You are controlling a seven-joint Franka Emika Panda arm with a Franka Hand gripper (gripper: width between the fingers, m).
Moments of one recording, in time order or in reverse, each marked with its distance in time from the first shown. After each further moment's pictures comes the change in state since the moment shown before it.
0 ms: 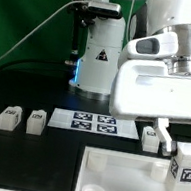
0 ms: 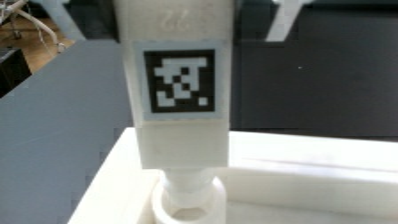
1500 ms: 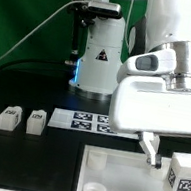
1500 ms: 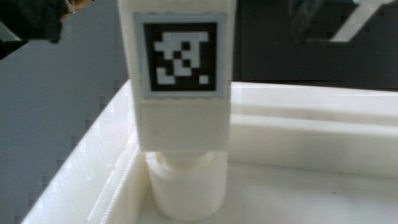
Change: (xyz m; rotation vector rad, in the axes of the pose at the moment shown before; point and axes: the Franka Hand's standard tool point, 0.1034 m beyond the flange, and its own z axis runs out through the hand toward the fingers) arm -0.017 -0.001 0.013 0.002 -0.030 -0.018
